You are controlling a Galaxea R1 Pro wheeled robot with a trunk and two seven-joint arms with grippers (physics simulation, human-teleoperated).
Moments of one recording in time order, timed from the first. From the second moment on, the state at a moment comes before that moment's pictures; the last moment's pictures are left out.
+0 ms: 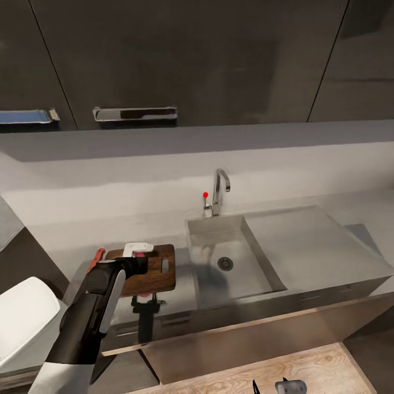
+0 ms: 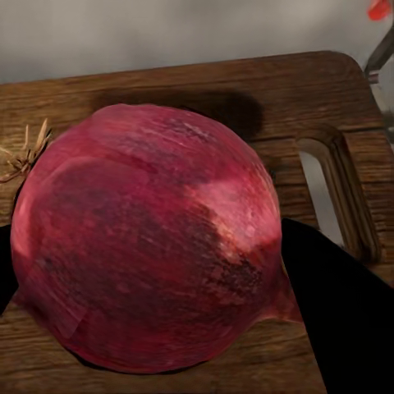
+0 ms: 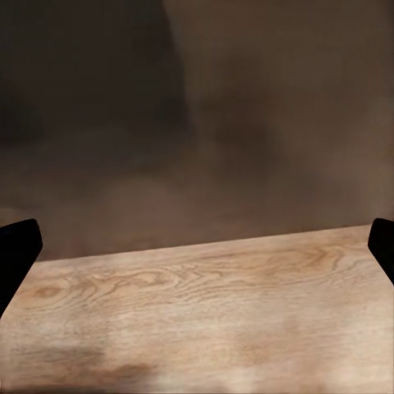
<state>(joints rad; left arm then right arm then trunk) -0.53 -0.06 -0.05 -1.50 0.05 1.01 0.10 -0.04 -0.05 0.18 -0.74 -0.09 -0.30 -0.08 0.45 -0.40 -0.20</state>
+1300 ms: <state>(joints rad) -0.53 -0.06 -0.05 -1.50 0.05 1.00 0.10 -0.04 -0.05 0.18 -0.74 -0.09 -0.31 -0.08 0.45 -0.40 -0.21</state>
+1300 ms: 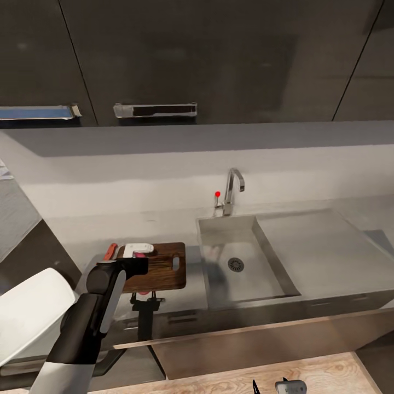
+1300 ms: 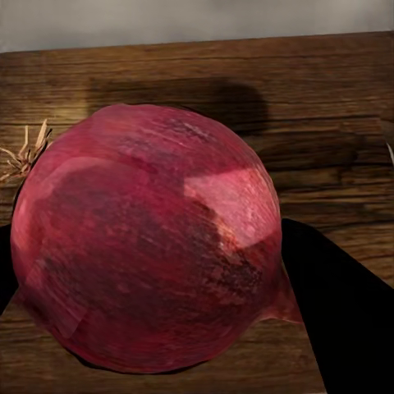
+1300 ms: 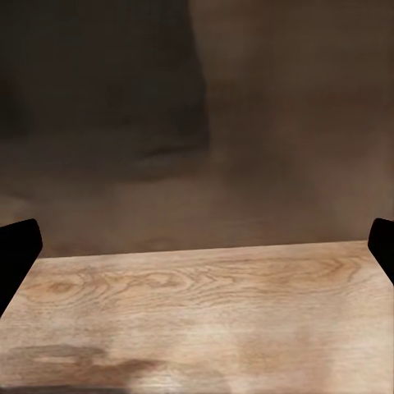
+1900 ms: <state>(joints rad) -0.53 -0.06 -0.05 -1.49 0.05 1.00 0.10 -0.04 -0.05 0.18 -0.74 -0.09 -0.31 -0.08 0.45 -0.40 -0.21</state>
